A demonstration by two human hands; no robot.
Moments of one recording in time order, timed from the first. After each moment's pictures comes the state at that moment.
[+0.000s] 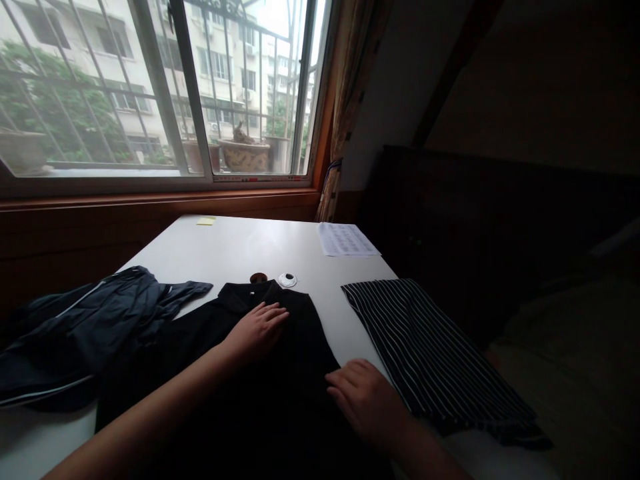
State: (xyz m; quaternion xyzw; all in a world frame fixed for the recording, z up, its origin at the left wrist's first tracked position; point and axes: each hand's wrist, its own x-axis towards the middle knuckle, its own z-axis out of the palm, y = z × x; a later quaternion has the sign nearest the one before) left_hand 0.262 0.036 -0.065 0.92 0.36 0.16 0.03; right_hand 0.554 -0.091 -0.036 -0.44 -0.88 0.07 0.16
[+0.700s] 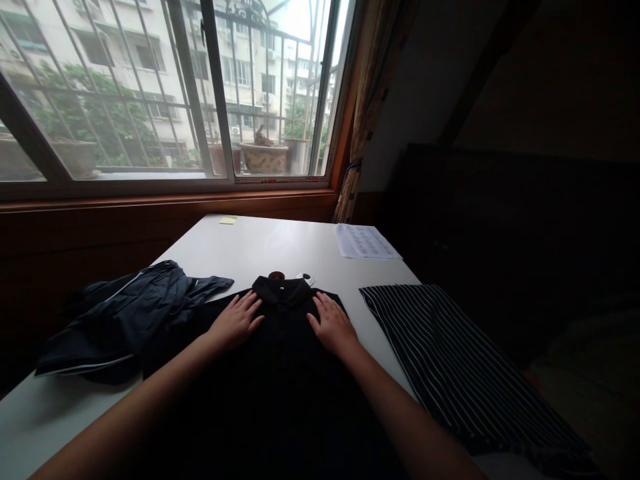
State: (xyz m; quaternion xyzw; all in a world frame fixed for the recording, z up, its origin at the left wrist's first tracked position) left_hand 0.173 0.052 -0.102 0.85 0.53 0.08 -0.04; right_hand 0.483 0.056 -0.094 -0.57 -0.80 0.05 0.16
